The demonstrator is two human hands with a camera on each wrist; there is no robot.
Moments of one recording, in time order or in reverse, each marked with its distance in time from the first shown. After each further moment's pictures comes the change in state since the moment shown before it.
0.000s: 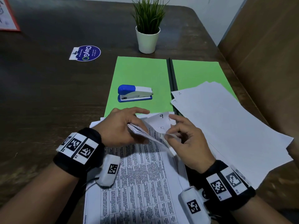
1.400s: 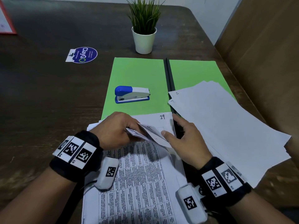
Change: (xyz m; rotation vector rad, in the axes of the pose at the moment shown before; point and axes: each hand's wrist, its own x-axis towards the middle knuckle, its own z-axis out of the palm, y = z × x) left_hand 0.007 -0.010 0.001 0.015 -0.072 0.077; right_hand 0.017 0.029 0.000 -0.306 -0.036 0.247
